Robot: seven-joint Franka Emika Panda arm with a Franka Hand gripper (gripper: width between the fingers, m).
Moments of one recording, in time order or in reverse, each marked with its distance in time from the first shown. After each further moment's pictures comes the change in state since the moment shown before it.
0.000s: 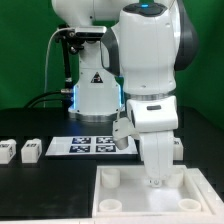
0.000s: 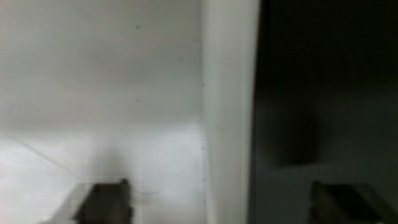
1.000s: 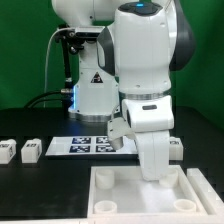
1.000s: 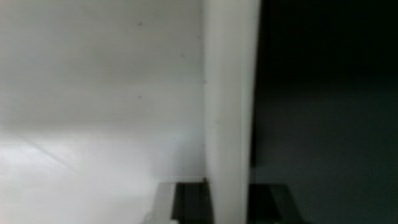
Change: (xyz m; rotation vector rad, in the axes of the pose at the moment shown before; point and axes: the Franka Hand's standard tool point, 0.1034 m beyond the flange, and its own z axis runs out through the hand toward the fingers) arm -0.007 0.002 -0.002 0.000 -0.007 -0.027
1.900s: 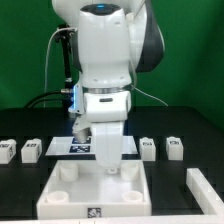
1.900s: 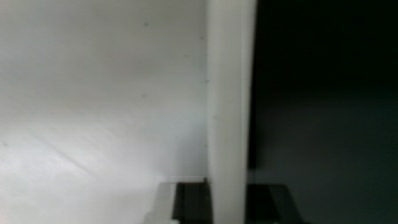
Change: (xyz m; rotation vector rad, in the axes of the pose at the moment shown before) arm -0.063 -0.022 -0.004 -0.061 -0.023 0.033
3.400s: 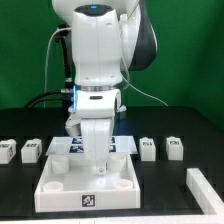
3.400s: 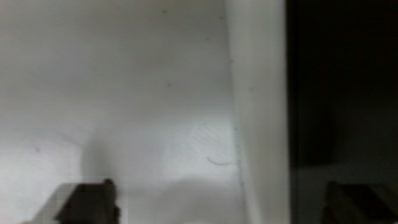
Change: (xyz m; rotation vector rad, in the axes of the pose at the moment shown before) arm -0.024 -0.035 -0.001 0.020 -0.019 0.048
